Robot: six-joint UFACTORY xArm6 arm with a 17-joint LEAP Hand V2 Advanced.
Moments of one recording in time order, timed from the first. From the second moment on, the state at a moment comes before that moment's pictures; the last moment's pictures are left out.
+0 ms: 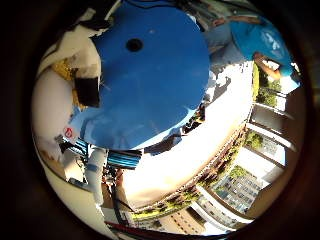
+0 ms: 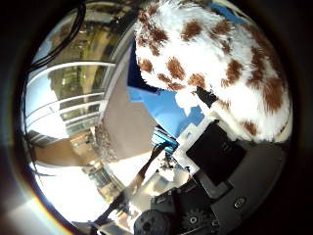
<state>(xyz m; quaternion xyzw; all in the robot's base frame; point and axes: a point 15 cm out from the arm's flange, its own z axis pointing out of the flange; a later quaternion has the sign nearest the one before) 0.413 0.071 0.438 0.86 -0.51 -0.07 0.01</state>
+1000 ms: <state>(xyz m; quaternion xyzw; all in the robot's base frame) 0.442 0.323 0.276 0.87 -0.49 -0.07 0.03</state>
